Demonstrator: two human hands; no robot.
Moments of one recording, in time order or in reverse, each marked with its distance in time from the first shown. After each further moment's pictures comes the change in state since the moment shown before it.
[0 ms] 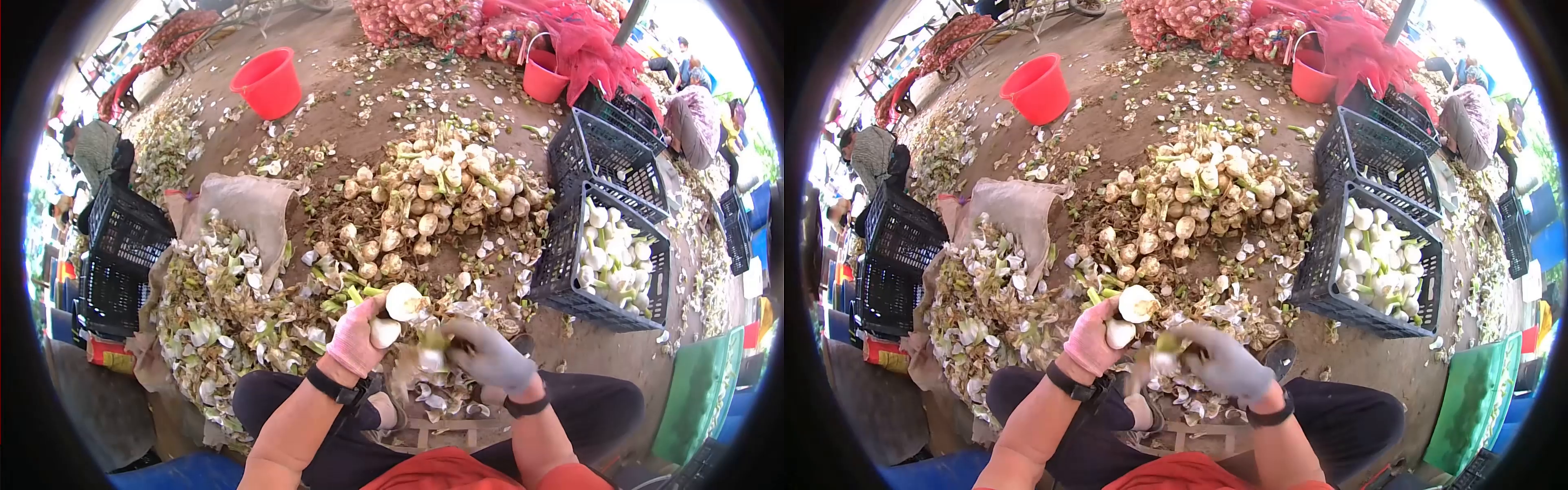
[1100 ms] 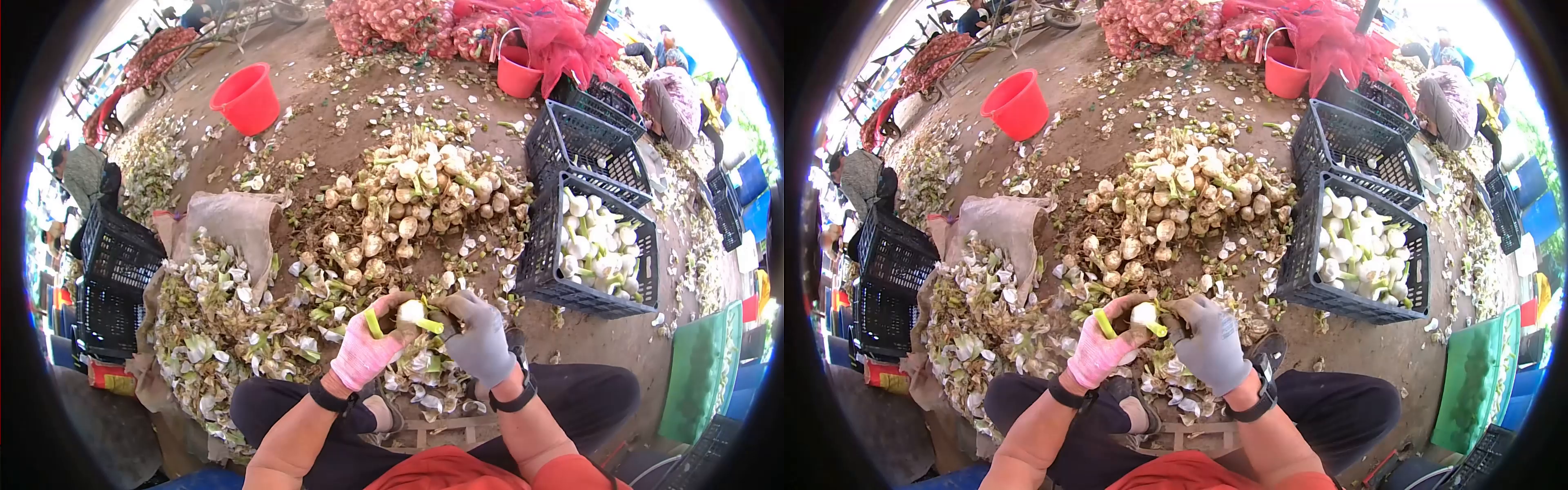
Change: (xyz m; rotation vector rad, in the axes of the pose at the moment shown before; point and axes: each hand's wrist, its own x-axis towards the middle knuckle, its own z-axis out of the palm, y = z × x) left_hand -0.017 -0.006 0.049 0.770 -0.224 0.276; right_hand 0.008 -0.005 0.004 -0.377 0.504 -0.198
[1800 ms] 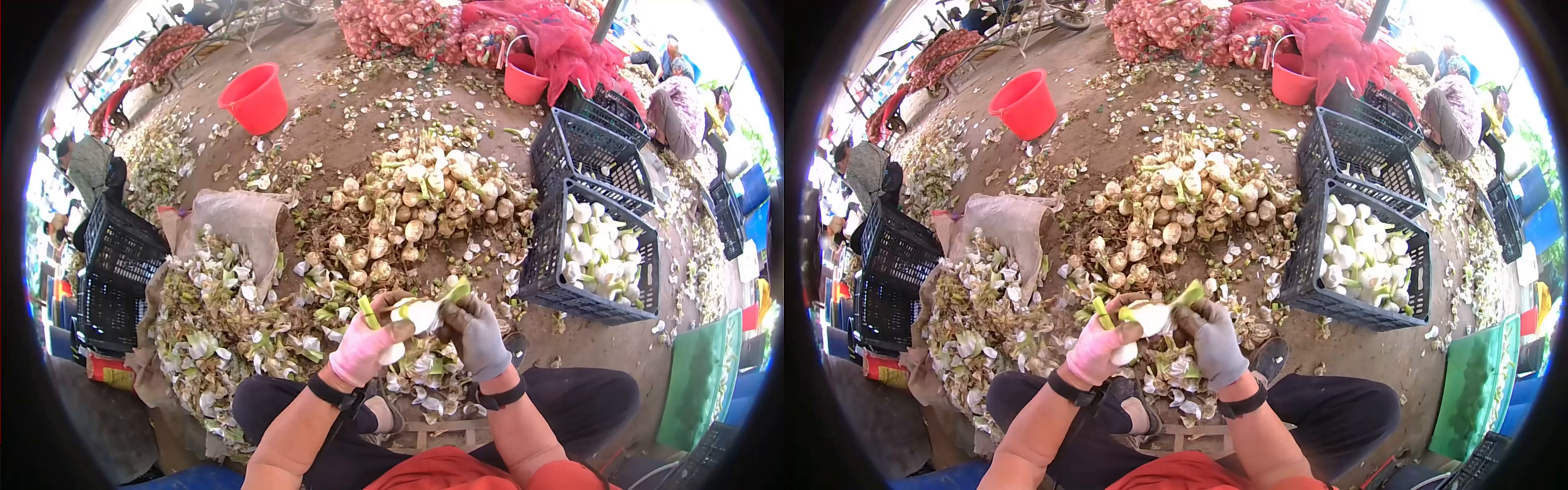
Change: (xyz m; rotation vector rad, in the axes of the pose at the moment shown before) left_hand -0.004 0.005 -0.007 -0.470 -0.006 -0.160; right_hand -0.003 0.020 0.022 1.051 -0.008 0.626
